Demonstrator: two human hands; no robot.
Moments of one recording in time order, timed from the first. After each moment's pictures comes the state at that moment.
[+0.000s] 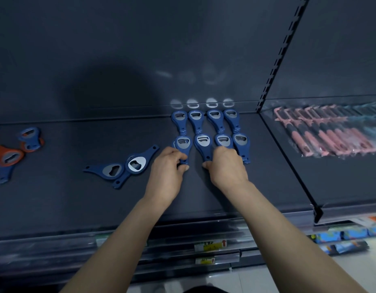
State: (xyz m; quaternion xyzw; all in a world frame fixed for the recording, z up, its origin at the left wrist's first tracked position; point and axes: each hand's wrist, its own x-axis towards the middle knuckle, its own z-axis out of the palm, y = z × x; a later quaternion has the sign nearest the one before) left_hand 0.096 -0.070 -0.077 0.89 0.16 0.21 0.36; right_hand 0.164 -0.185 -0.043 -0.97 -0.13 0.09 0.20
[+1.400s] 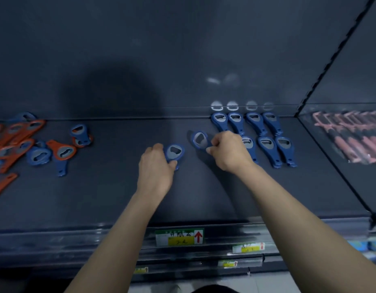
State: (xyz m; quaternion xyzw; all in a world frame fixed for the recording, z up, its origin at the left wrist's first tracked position) left_hand 0.041 0.033 -0.054 0.89 0.32 0.17 0.29; right_hand 0.150 -0.093 -0.027 -0.94 -0.20 0.10 0.26
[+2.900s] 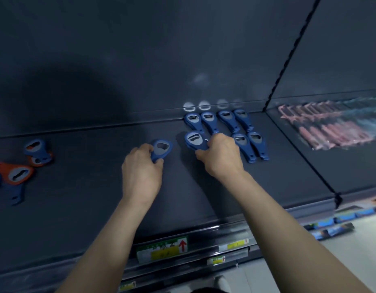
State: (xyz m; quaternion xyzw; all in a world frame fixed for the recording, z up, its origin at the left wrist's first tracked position) left_hand 0.060 0.022 -0.054 0.89 0.28 0.21 0.31; right_hand 0.143 -0.116 -0.024 -0.96 -0.08 0.04 0.27
